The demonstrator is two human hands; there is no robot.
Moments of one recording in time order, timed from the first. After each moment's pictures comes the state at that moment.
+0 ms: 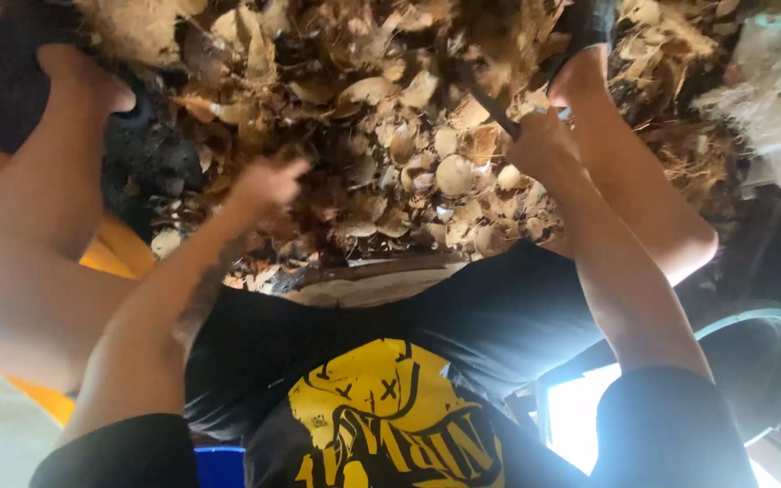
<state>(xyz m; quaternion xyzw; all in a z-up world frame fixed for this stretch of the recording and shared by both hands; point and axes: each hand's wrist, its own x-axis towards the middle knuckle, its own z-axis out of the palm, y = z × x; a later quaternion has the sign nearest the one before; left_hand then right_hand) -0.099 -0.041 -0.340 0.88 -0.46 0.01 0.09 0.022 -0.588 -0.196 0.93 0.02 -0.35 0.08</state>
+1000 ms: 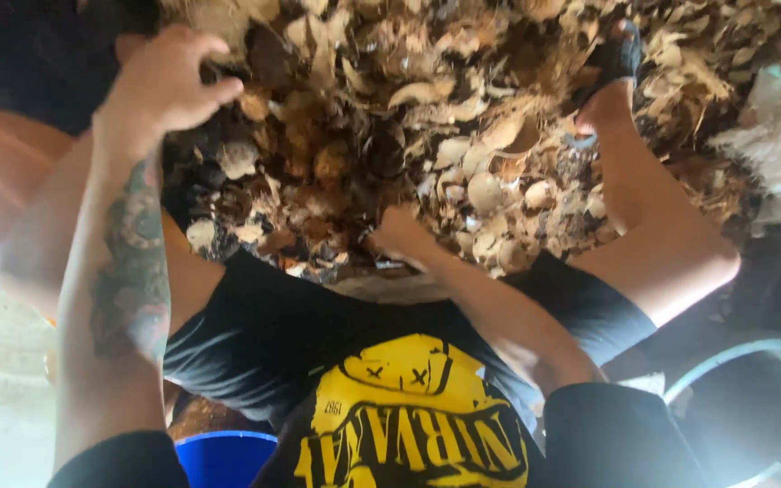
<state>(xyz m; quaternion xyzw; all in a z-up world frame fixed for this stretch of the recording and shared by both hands) 0.029 0.048 -0.068 0.97 -0.07 -0.17 0.14 -0.114 -0.323 -0.176 0.83 0.05 -0.49 -0.27</state>
